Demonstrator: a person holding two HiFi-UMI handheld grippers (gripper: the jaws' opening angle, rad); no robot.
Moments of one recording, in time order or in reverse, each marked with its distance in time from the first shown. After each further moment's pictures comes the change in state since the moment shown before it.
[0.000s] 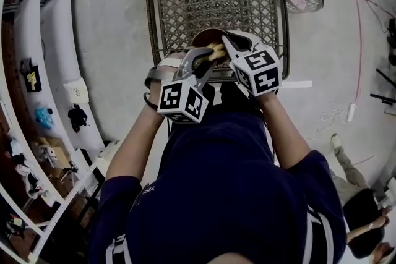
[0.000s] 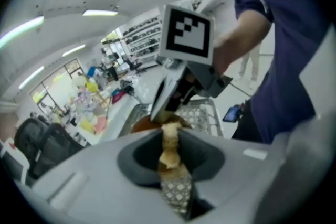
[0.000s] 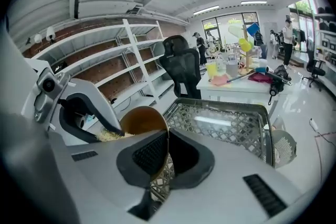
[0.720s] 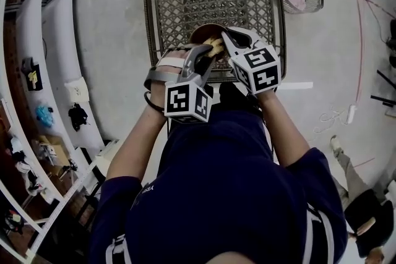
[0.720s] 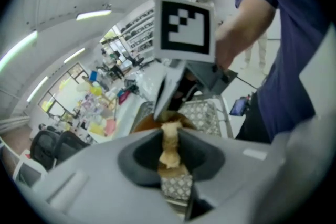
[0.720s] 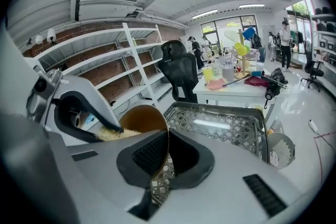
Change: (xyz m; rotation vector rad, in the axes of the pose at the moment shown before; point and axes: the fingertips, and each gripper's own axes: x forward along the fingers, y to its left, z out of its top) left arm 0.010 0.011 0.019 0.074 0.110 0.089; right arm -0.011 -0.019 0.008 -0.005 -0.035 -0.011
